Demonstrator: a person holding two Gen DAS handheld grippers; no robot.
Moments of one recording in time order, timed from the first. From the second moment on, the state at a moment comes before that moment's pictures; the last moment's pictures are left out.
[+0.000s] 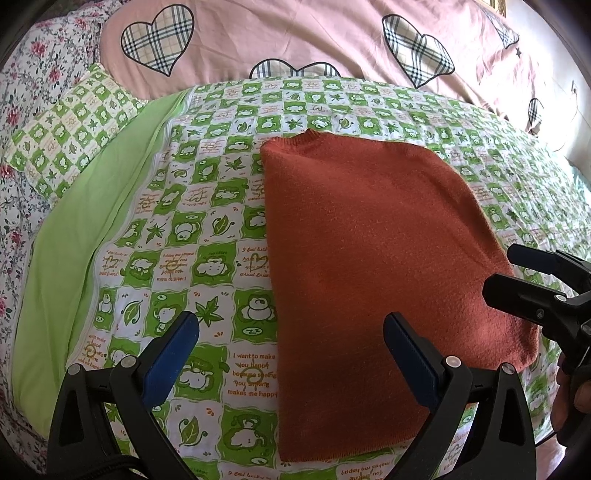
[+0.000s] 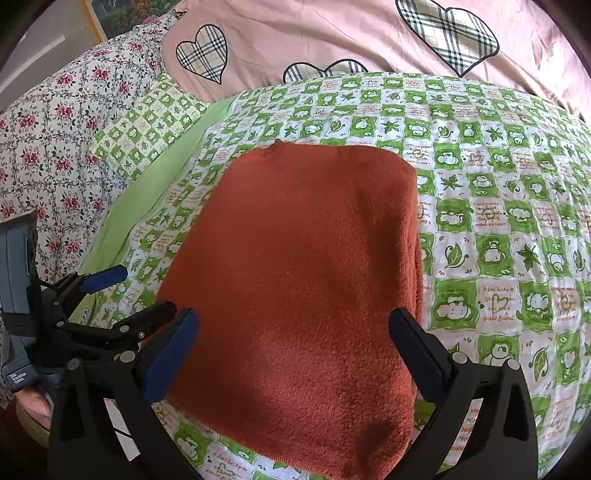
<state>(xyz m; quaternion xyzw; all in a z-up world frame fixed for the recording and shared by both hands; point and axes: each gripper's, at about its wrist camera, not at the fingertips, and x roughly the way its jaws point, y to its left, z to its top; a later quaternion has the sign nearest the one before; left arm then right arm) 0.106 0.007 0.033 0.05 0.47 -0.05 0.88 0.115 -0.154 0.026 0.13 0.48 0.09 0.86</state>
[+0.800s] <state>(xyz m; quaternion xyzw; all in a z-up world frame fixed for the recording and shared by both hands) 0.115 0.015 0.038 0.03 0.46 -0.03 0.88 0.116 -0.170 0.026 0.13 0.48 0.07 0.87</state>
